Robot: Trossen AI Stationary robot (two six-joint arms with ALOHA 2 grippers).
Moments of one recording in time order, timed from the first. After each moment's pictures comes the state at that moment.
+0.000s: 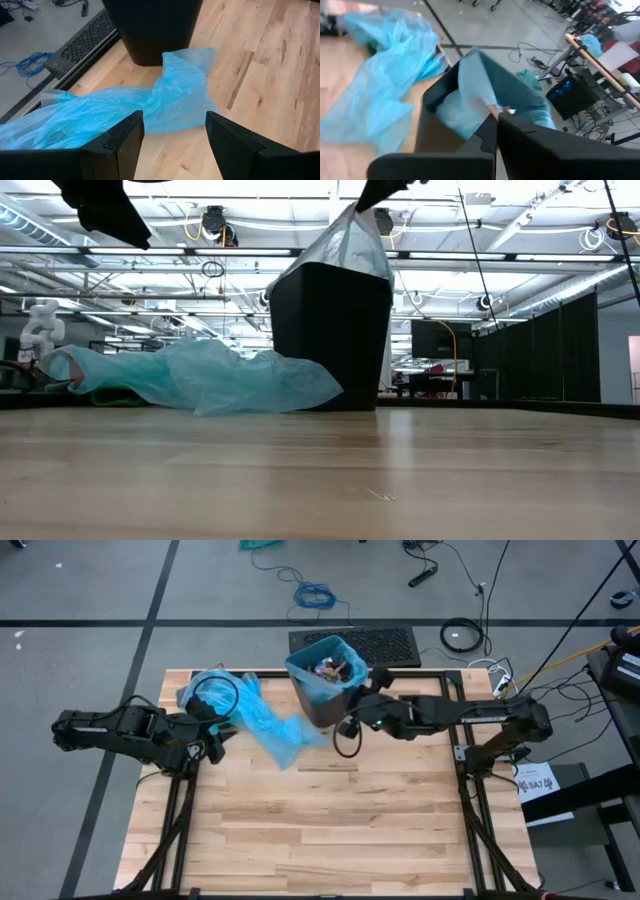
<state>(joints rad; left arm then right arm) -0.11 0.65 0.87 -1.00 -0.48 -0.41 0.02 1.49 1.47 -0.55 0.79 -0.06</state>
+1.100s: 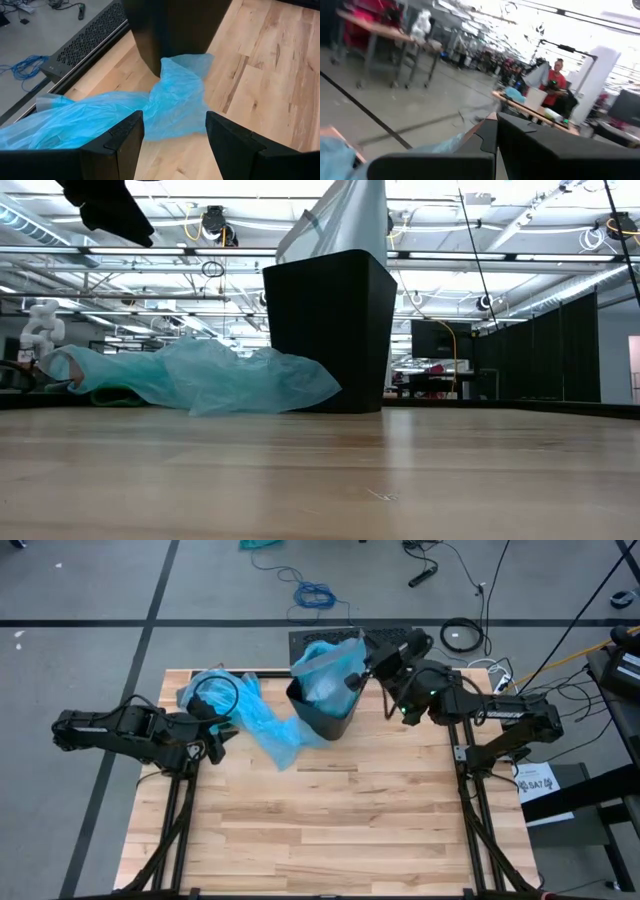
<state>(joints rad) -0.11 0.65 0.87 -0.97 -0.47 -0.40 -0.03 1.41 1.47 0.16 1.01 -0.51</state>
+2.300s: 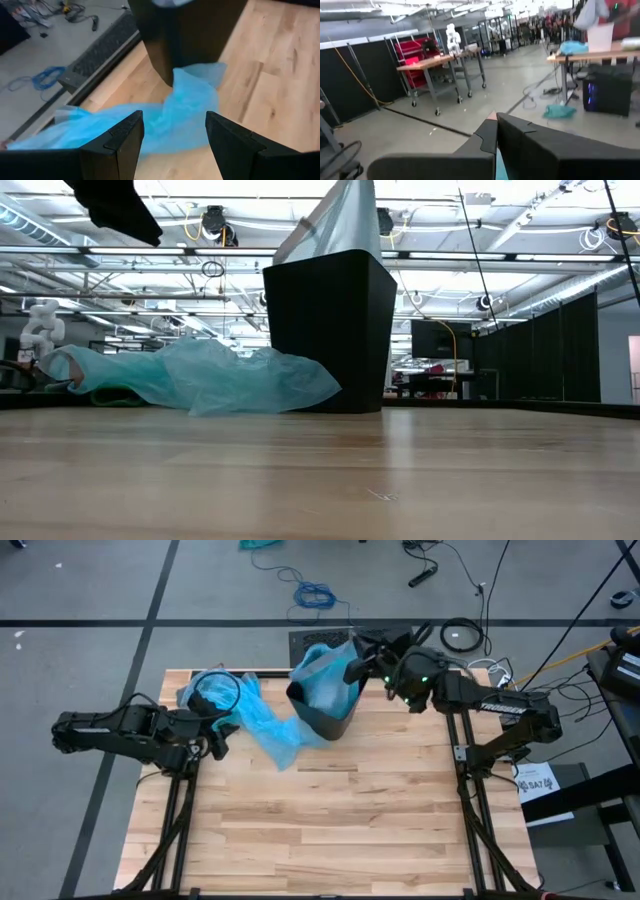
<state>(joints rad) -0.06 0.67 0.87 -0.92 -0.51 -0.31 -0.11 1.41 1.55 -0.09 0.78 0.23</state>
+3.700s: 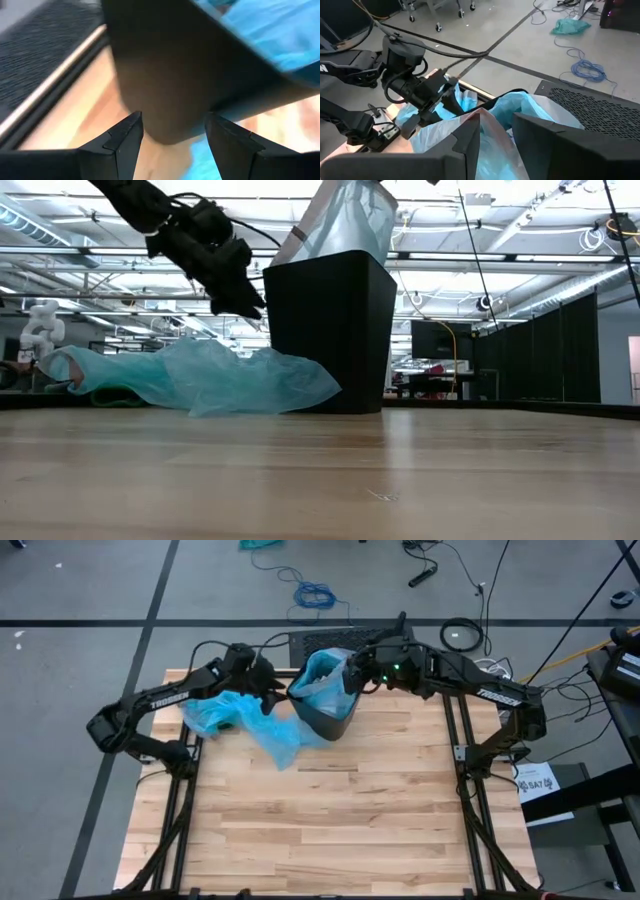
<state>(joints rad) 0.75 1.31 0.88 -0.23 0.51 0.10 -0.18 1.53 1.85 -0.82 0.49 0.56</state>
